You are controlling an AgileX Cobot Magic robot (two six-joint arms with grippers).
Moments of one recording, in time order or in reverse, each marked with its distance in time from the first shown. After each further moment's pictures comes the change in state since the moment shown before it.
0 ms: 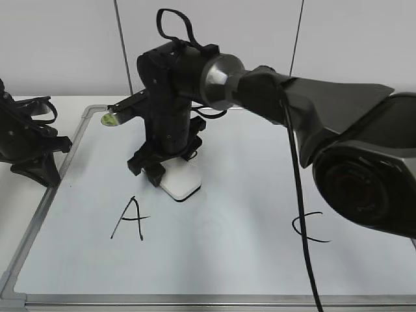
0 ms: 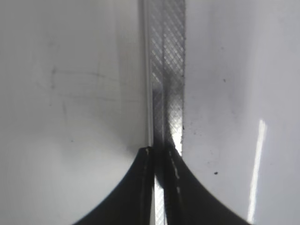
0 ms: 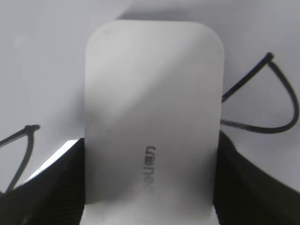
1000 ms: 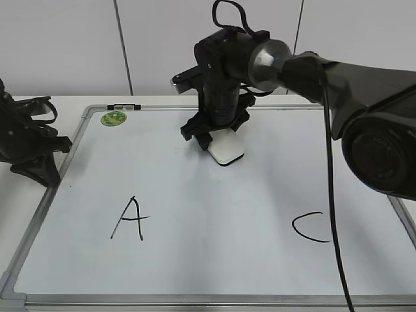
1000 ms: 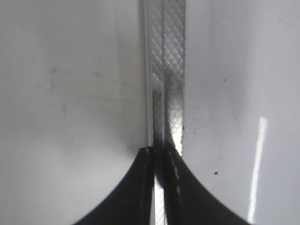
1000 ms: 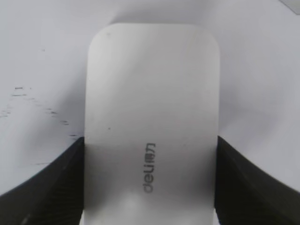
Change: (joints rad) left arm 0.000 0.000 0.000 0.002 0.000 0.000; right arm -0.169 0.010 0.000 -0.153 -0.085 0.115
